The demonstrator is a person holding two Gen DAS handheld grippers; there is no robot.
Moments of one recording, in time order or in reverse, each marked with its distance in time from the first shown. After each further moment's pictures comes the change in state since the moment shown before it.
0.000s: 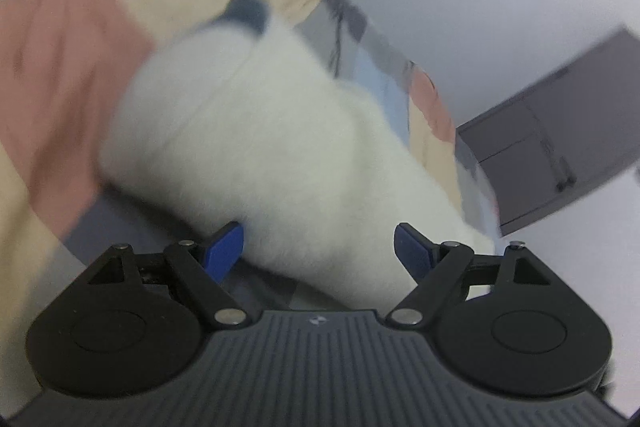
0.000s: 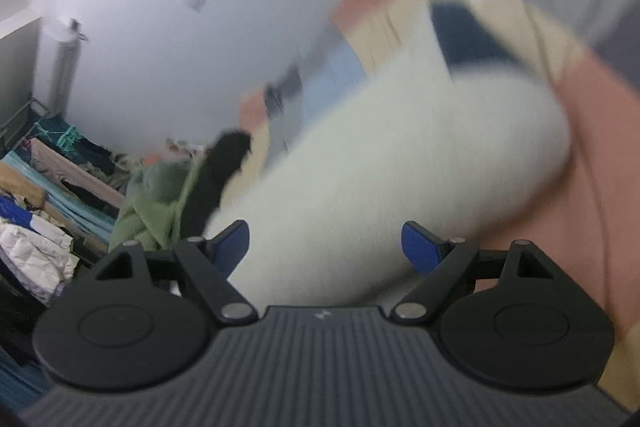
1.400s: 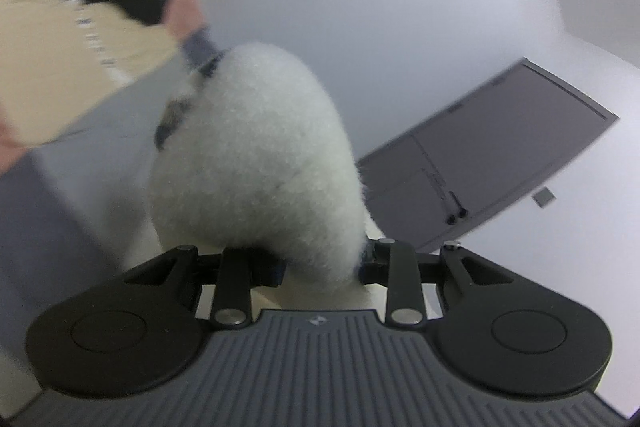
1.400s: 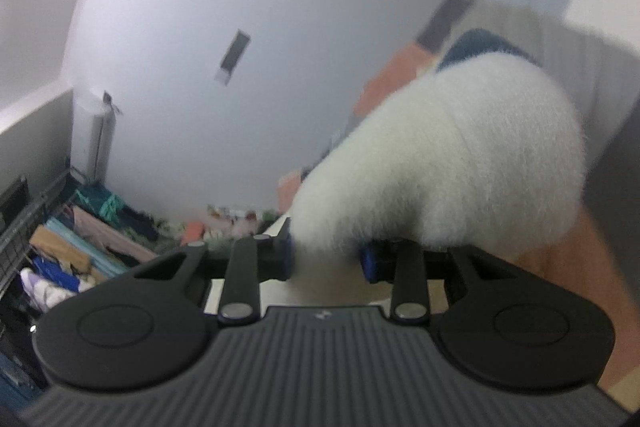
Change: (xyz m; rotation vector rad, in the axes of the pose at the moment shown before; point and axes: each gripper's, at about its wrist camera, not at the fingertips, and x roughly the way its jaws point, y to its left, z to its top) left arm -0.046 -0.154 -0.018 0.097 -0.141 -0.309; right arm -0.088 -0.002 0.103 0.039 -0.218 0.128
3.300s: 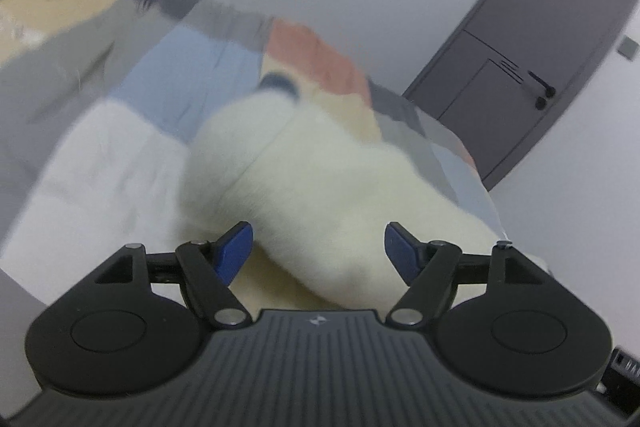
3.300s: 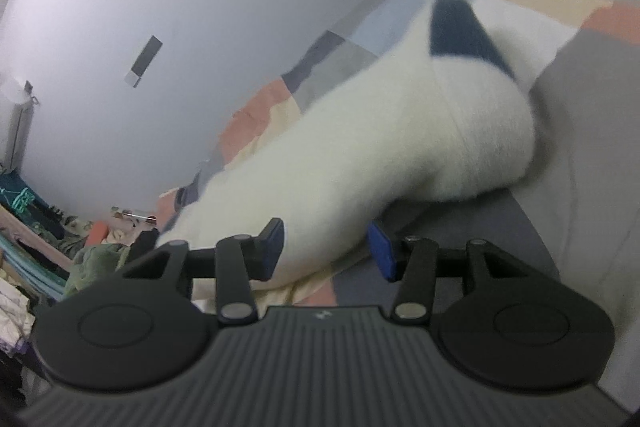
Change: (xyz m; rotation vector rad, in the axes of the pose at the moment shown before) left arm 0.217 -0.014 -0.105 0.351 0.142 0.264; right arm -0.027 -0.138 0.053 -0.094 -0.012 -0.260
